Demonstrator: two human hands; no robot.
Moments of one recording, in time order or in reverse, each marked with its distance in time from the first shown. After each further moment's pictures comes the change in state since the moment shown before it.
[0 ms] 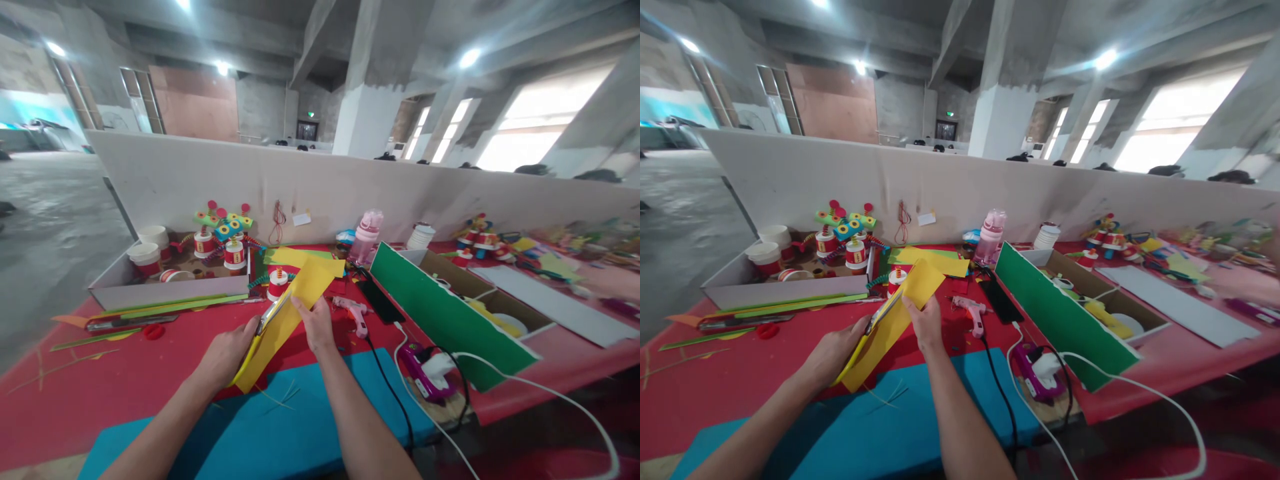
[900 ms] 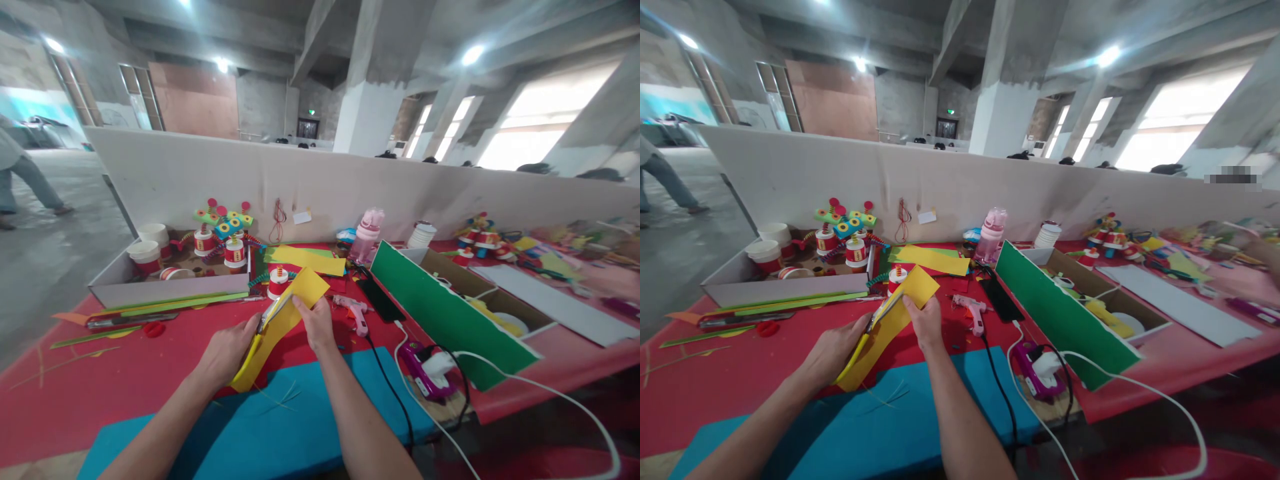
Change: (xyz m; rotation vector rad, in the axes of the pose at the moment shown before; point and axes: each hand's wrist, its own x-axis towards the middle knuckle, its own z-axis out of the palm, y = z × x) left_hand 0.001 0.000 0.001 0.017 0.088 0.049; right_hand 0.000 -0.001 0.003 0.030 0.020 0.051
